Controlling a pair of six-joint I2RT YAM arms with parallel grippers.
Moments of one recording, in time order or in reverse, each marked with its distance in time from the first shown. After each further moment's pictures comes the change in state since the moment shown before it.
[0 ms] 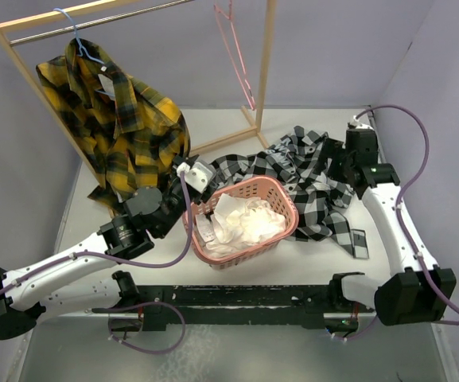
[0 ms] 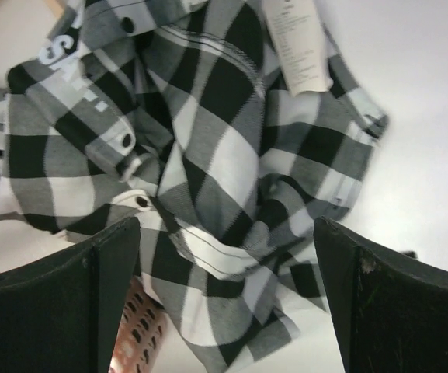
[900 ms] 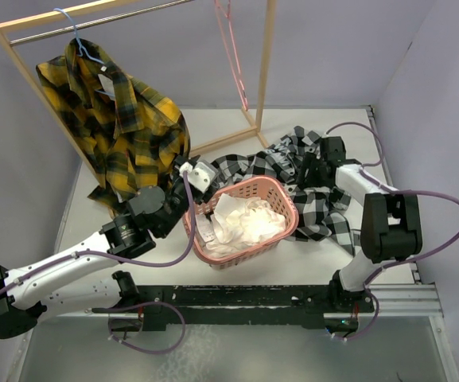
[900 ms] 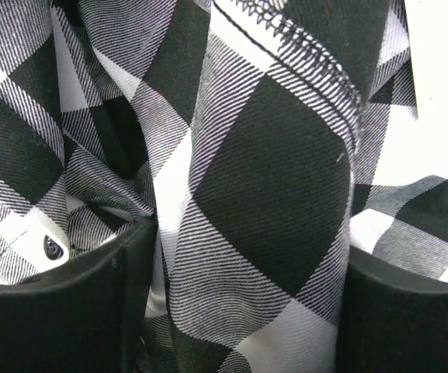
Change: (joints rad) left arm 0.000 0.014 0.000 -0.001 -0.003 0.000; right arm 0.006 0.465 -0.105 0.344 -0.158 0.050
